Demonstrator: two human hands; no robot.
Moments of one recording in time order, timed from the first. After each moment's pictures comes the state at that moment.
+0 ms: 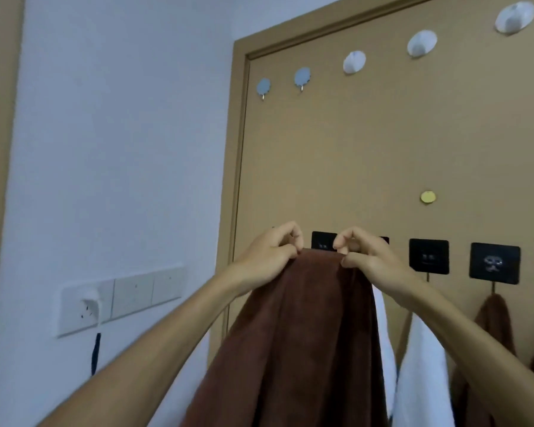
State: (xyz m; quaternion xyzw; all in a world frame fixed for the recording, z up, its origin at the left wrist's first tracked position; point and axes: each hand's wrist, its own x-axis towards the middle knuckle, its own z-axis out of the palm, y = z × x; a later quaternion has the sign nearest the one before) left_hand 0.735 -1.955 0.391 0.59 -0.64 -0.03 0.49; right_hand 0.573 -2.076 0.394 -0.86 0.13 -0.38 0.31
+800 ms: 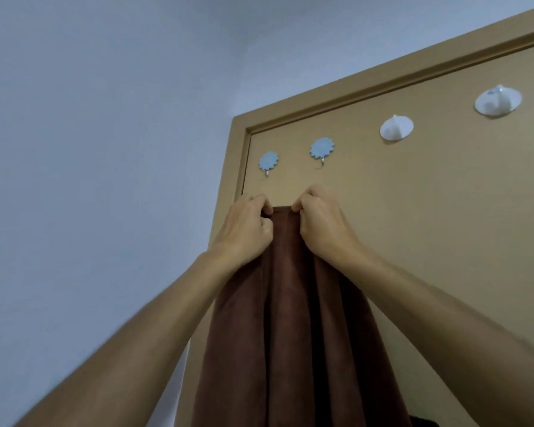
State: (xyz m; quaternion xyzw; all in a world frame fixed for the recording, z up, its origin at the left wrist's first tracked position) left_hand 0.939 -2.128 0.590 0.53 -0.53 0.43 0.49; right_hand 0.818 -2.205 0.609 -0.77 0.13 -0.58 -0.22
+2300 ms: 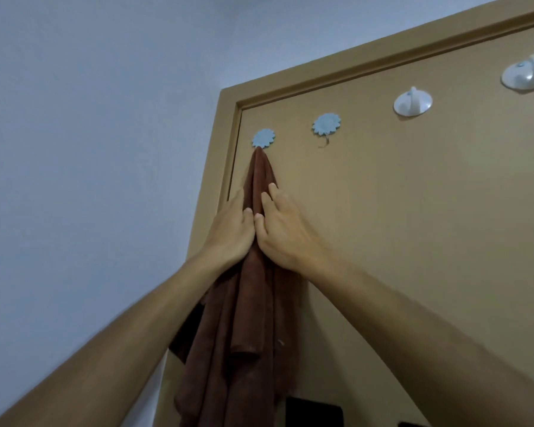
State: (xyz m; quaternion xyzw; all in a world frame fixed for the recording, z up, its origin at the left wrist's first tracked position) left_hand 1.001 -2.188 0.587 0.51 -0.56 0.31 0.58; right_hand 0.893 -2.229 0.594 -0.82 0.15 -0.49 -0.25
